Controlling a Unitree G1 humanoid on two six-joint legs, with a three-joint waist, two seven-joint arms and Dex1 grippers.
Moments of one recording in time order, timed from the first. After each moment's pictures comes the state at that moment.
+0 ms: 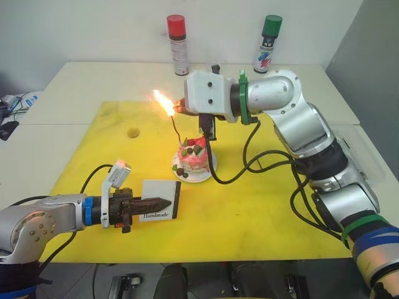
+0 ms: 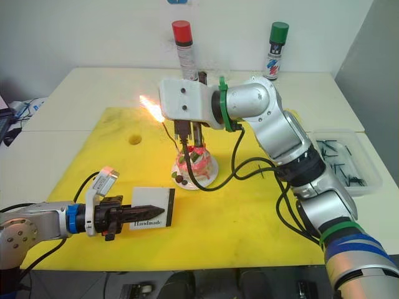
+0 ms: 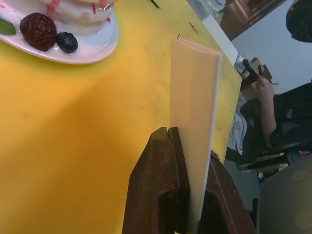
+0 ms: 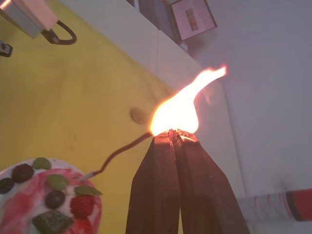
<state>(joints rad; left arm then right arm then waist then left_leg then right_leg) -0.09 0.90 0.24 -0.33 -1.03 1.11 -0.95 -1.22 -0.37 0.43 0.09 -0.06 0.23 1.00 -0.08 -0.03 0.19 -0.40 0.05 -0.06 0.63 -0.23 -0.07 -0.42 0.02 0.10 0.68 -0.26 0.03</state>
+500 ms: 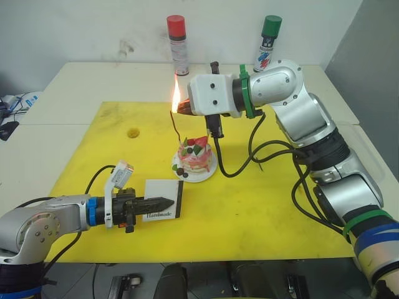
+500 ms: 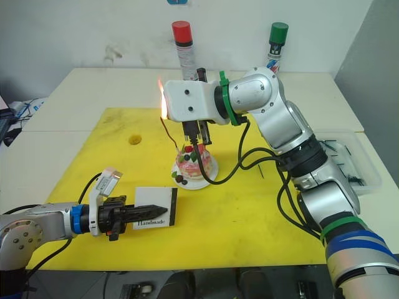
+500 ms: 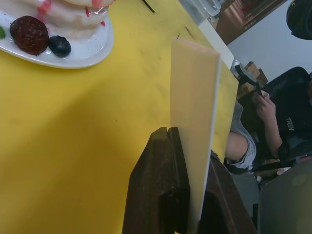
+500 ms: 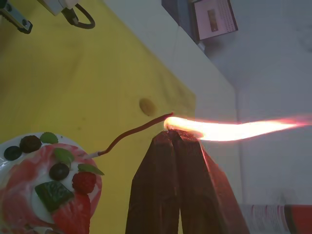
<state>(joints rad) -0.09 0.88 0.23 -0.33 -1.03 1.10 -0.95 -1.24 -0.38 0.43 0.18 -0.09 0.09 1.11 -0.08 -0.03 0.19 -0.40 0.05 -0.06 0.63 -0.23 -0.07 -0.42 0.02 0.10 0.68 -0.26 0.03</state>
